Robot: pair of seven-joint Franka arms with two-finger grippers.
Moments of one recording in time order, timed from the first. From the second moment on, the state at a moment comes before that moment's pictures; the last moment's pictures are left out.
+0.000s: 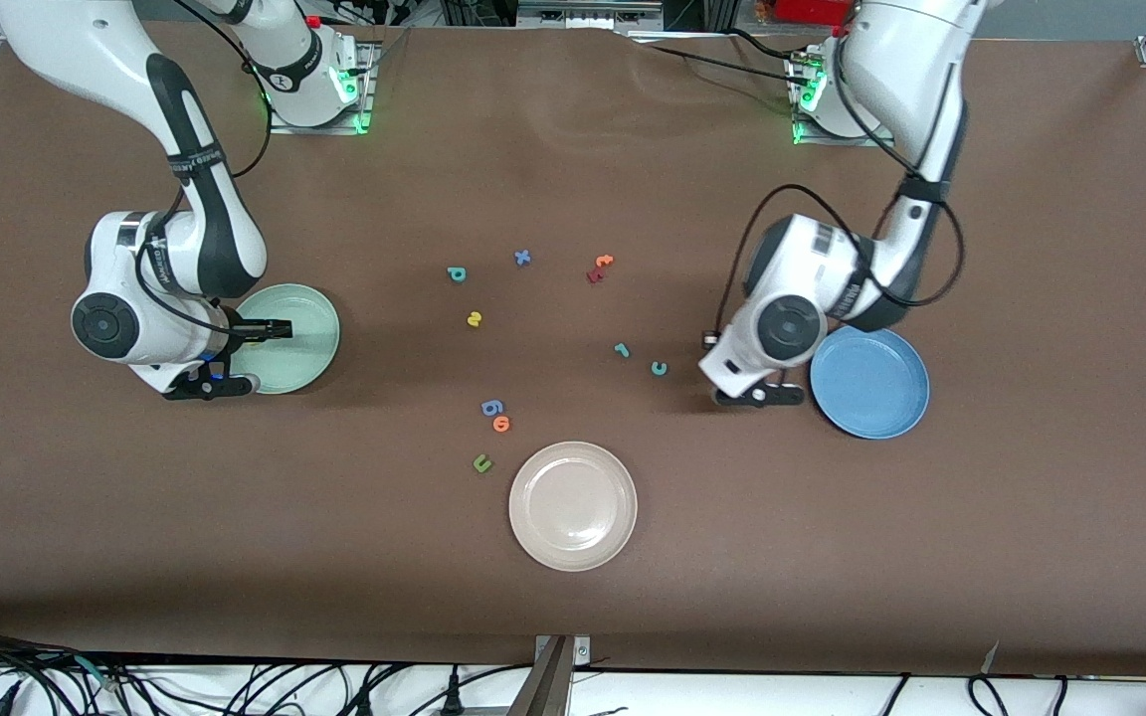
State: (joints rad) left arm -0.45 0.57 0.10 -1.72 -0.11 1.97 -0.29; right arm 0.22 0.41 -0.15 -1.96 0.06 2.05 0.00
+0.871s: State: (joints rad) left arm -0.19 0.53 0.10 -1.75 -0.06 1.97 0.07; right arm 0.43 0.45 0.11 -1.91 0.08 2.22 0.94
